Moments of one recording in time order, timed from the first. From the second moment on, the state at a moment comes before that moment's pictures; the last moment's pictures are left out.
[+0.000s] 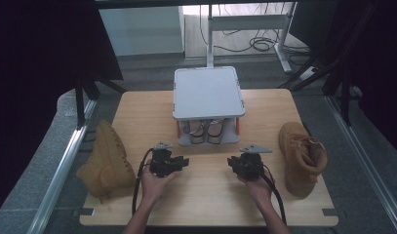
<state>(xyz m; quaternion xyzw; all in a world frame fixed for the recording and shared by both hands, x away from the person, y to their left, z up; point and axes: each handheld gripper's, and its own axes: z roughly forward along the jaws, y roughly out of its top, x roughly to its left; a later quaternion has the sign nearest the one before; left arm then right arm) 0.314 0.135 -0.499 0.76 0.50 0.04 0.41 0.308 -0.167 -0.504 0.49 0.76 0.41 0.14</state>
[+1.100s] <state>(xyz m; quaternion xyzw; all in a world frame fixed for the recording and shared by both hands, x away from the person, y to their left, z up) 0.259 0.189 -0.476 0.78 0.46 0.12 0.40 0.273 -0.183 -0.519 0.47 0.77 0.42 0.11</state>
